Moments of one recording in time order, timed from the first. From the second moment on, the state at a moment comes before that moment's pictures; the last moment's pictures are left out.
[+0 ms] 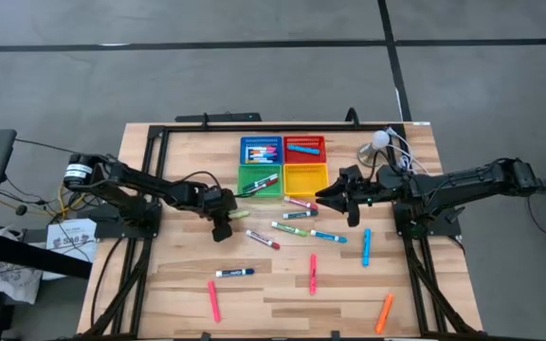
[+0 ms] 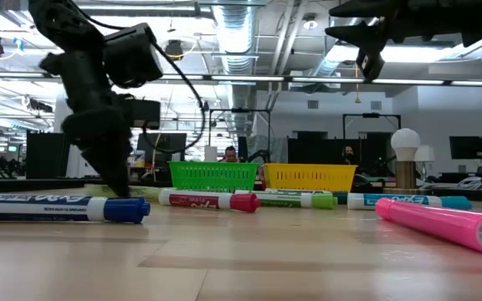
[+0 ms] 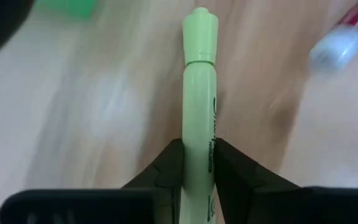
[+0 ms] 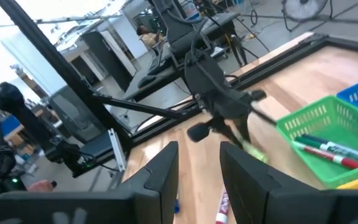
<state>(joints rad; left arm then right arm) -0.01 1.47 0.59 -0.27 -0.06 -0.25 0.03 0.92 0.46 0.35 -0.05 0.48</state>
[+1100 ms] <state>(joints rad) -0.01 1.03 0.59 0.33 -0.06 -0.51 -0.06 1.58 0.79 0.92 -0.08 0.54</state>
